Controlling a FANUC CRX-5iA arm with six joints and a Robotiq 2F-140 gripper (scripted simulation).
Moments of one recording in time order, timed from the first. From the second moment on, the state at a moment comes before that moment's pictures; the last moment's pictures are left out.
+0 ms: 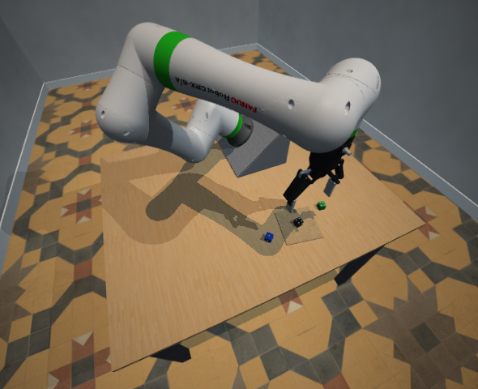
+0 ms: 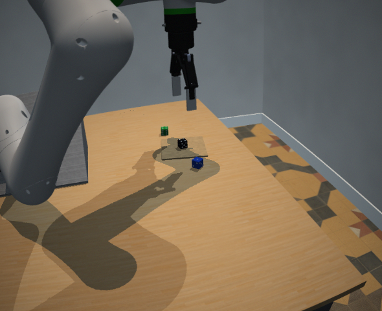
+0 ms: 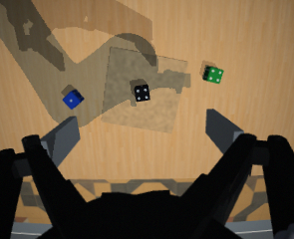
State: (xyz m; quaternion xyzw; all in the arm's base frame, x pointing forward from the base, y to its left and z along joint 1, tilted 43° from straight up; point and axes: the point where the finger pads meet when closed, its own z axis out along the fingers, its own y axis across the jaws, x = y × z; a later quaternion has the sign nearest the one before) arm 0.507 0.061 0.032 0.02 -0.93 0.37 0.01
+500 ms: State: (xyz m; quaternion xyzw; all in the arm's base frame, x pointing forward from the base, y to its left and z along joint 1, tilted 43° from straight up) arm 0.507 0.082 0.054 0.02 -0.93 0.37 0.01
